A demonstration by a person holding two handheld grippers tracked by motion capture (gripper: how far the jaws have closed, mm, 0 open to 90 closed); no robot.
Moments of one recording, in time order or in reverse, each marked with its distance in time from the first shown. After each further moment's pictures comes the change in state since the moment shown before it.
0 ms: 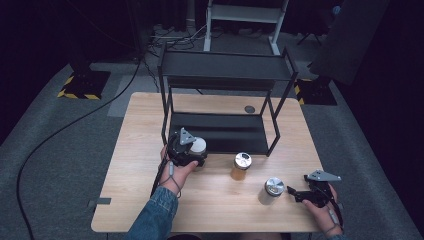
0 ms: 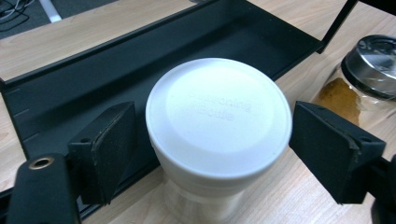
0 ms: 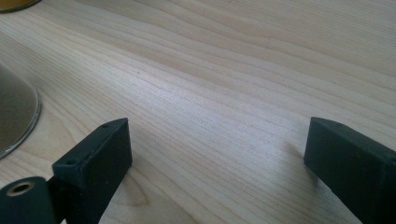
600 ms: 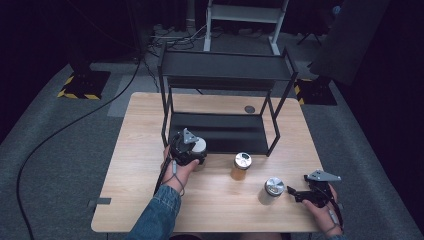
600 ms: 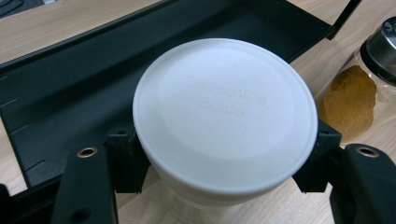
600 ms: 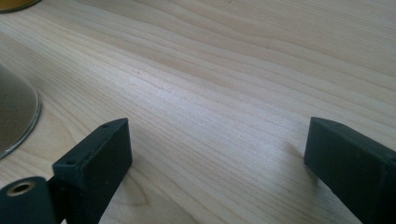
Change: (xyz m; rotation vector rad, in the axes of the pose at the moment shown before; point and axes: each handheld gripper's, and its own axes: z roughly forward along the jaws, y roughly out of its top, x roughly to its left) left arm 0.000 0.008 0.011 0.058 0.006 0.002; right arm 0.000 0.000 0.000 0.000 0.000 0.000
